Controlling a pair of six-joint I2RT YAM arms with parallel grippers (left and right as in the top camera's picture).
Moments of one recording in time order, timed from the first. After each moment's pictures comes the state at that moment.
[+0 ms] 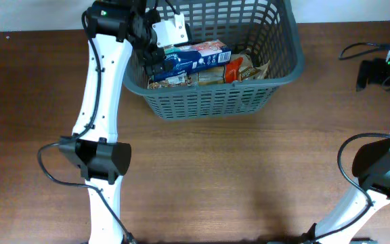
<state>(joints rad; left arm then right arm) -0.22 2.30 2.67 -1.45 0.23 1.11 -0.39 2.11 2.34 -1.66 0.17 -0.03</state>
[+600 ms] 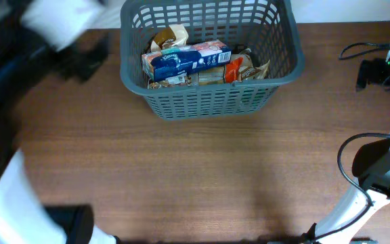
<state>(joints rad) 0.01 1.70 2.89 -1.53 0.24 0.64 -0.39 2.11 2.34 -1.66 0.18 -0.03</state>
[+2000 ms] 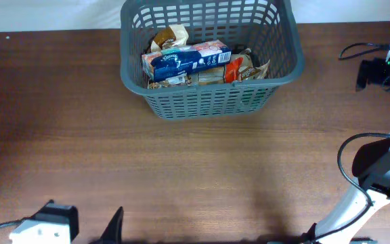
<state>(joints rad) 0.35 0.65 1.74 -1.65 0.45 0.18 -0.39 2.11 2.34 -1.66 0.18 -0.03</state>
